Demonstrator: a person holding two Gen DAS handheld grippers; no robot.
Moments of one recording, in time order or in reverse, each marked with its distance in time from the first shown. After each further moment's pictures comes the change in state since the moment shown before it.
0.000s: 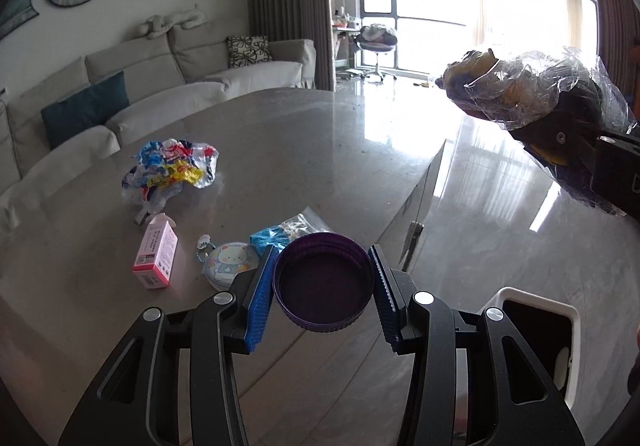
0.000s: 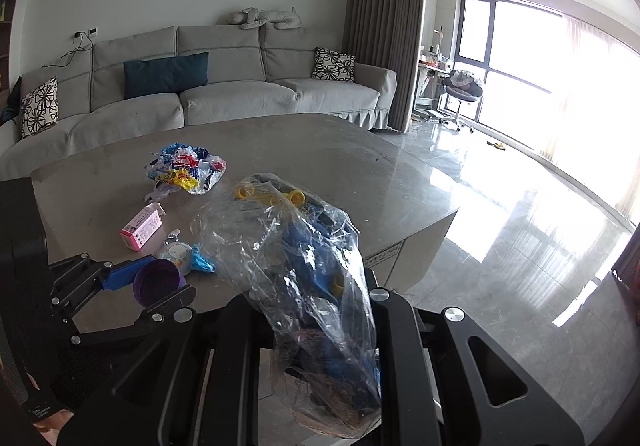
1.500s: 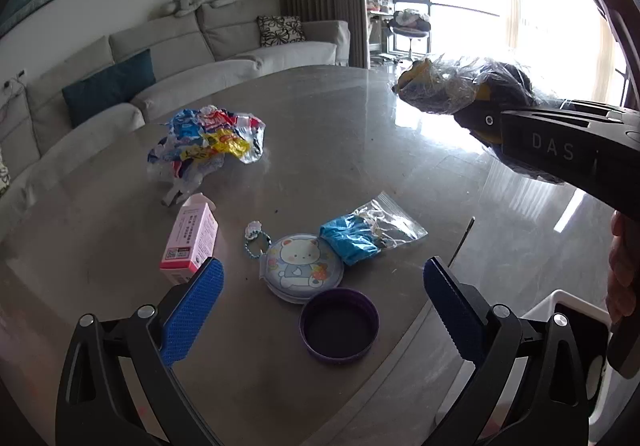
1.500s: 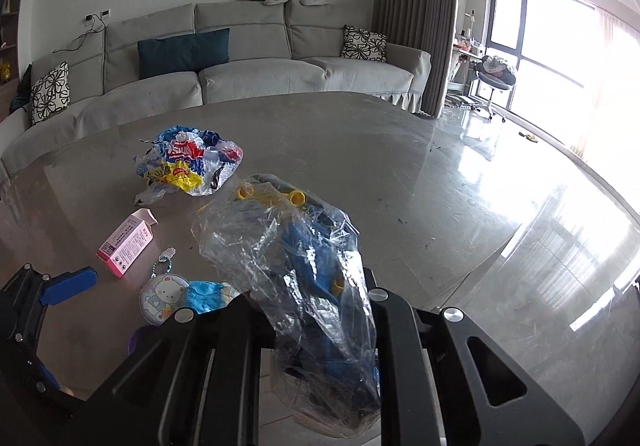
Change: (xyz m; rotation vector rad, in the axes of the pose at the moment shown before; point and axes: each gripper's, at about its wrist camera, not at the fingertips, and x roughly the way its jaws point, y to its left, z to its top) left arm 0.049 0.055 -0.010 -0.078 0.092 0.121; right arm 0.100 0.020 0.031 -0.034 0.077 0.122
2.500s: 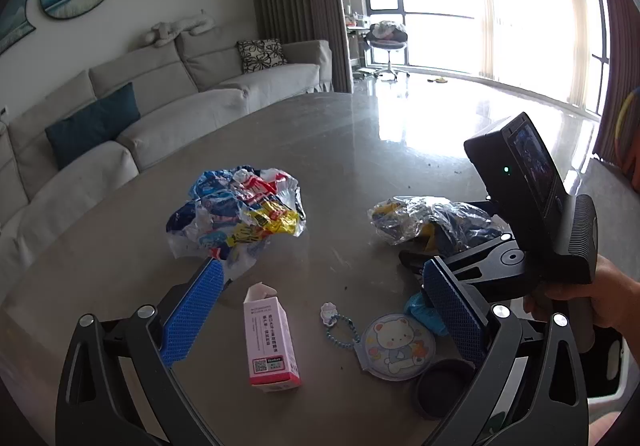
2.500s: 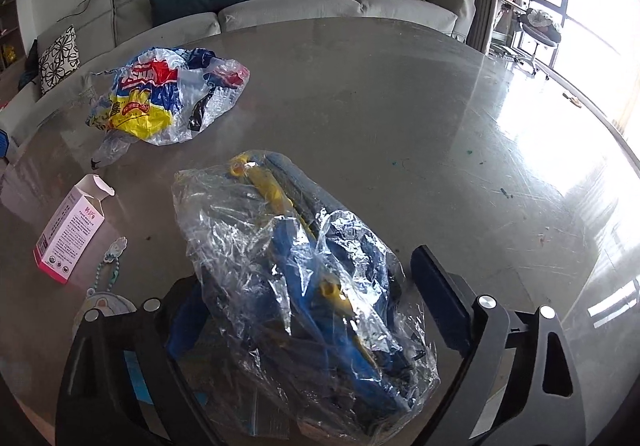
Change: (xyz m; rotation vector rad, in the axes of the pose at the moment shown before) left arm 0.015 0.068 0.059 0.111 -0.092 -0.059; right arm 0.129 0.014 -0.008 -0.028 0.231 0.130
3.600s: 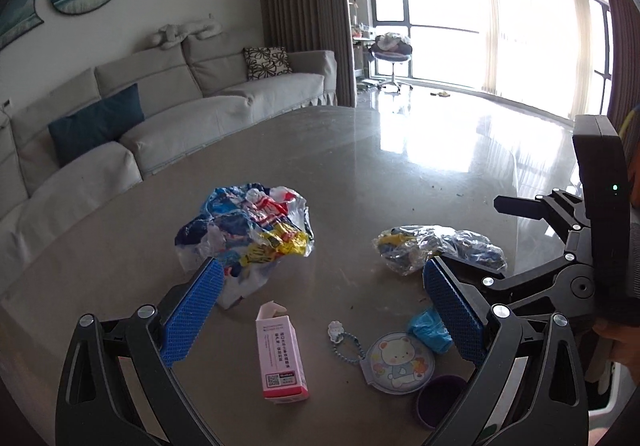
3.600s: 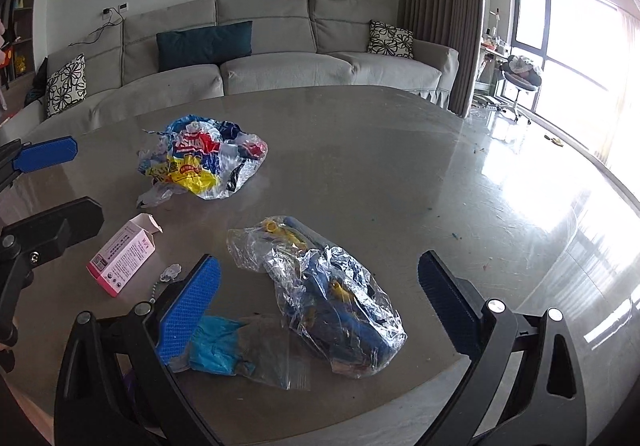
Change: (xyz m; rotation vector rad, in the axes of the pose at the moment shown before) left arm -0.001 0.015 0.016 -0.035 -0.023 0.006; right arm -0.057 0.020 0.001 -0.015 -0.206 -0.052
